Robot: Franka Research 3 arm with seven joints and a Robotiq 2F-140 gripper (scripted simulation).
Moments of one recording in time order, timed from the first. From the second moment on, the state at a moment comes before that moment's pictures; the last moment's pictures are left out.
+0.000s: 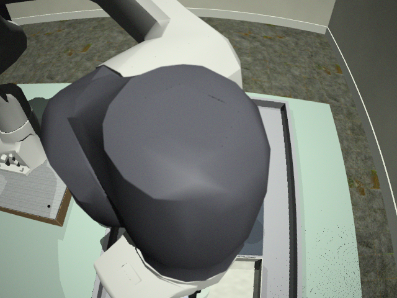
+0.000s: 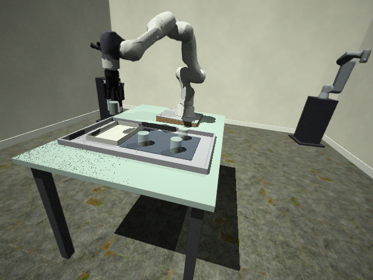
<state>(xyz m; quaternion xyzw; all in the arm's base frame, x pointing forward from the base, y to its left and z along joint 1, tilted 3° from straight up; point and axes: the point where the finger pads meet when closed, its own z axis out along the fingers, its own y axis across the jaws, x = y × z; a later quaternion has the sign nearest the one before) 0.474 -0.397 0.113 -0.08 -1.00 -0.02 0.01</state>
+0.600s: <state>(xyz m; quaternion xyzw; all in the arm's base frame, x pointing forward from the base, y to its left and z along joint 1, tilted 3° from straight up) 0.470 -0.391 0.083 -0.07 -1.00 -0.03 0.02</state>
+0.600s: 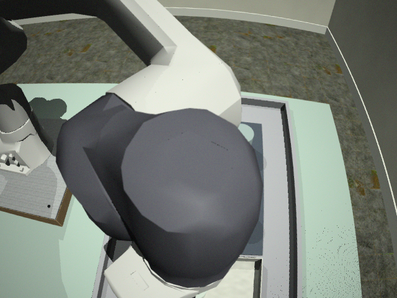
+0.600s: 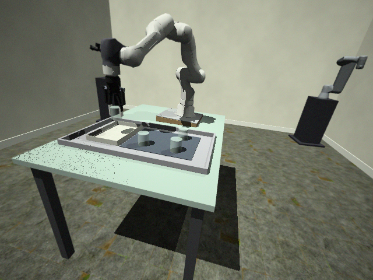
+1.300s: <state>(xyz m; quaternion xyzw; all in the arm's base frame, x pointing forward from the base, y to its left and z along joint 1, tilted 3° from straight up) 0.469 -0.388 0.033 -0.07 -1.00 -0.03 0.02</state>
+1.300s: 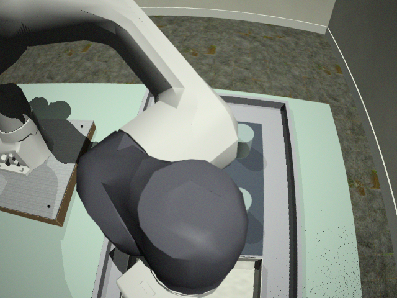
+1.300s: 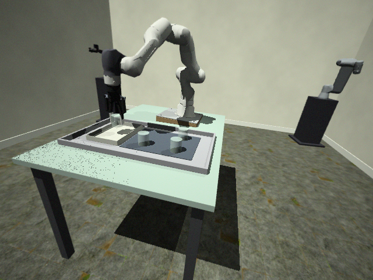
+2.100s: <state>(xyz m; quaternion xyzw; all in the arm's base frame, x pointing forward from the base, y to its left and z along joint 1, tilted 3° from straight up) 0.470 -0.389 0.010 -0.07 -1.00 -0.02 0.02</state>
